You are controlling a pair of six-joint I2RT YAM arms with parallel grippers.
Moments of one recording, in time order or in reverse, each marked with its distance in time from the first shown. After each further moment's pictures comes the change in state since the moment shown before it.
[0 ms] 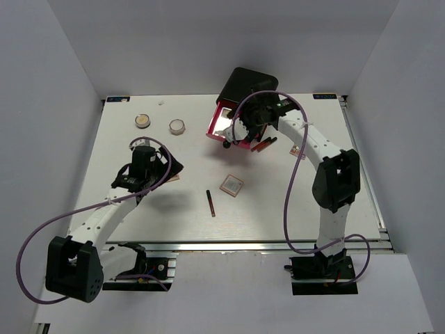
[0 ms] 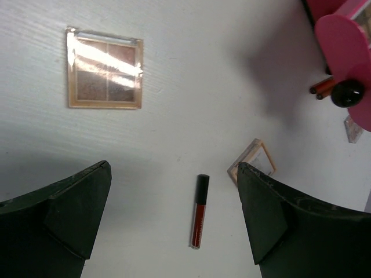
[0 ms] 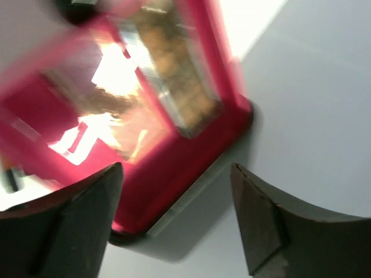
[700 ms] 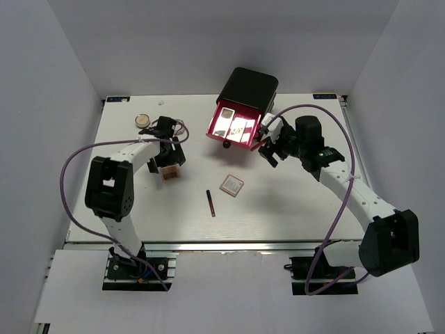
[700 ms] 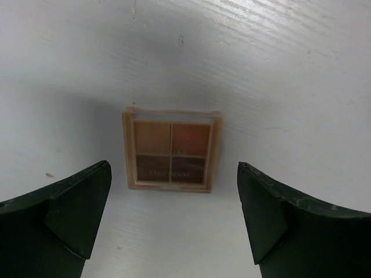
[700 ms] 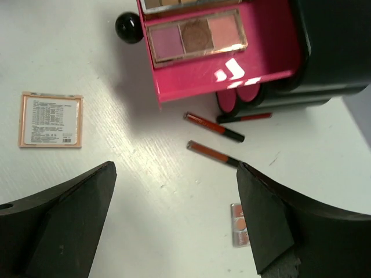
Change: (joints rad) left arm 0.012 0.690 0.559 -0.389 -0.199 0.200; right arm -0.111 -0.672 -0.827 0.534 -0.031 1.365
